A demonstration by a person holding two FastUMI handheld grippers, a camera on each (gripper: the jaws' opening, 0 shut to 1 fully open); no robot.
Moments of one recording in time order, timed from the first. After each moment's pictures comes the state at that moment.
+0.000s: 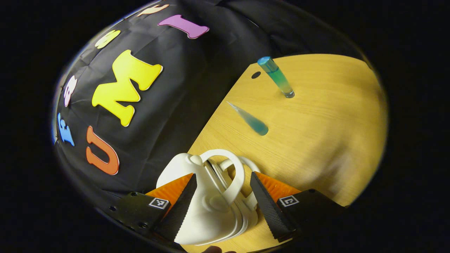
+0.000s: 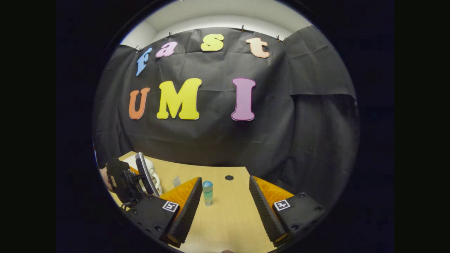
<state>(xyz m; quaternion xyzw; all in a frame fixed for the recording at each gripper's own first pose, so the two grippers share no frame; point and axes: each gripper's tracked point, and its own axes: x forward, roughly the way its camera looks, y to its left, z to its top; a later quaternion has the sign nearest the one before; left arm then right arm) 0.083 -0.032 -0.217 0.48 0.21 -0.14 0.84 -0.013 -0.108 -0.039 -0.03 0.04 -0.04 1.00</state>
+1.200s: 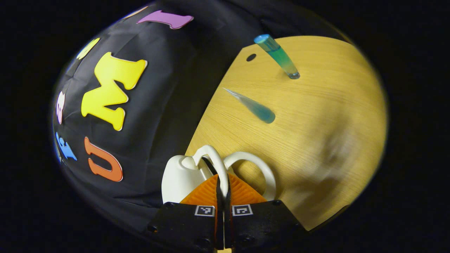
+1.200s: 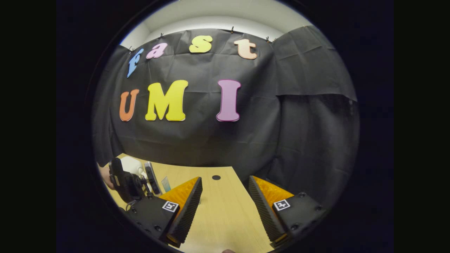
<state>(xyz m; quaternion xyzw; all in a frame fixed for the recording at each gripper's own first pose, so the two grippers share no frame) 0.098 -0.024 -0.219 0.49 0.25 -0.12 0.82 -0.031 -0.123 -0.031 -0.03 0.03 -0.08 1.00</state>
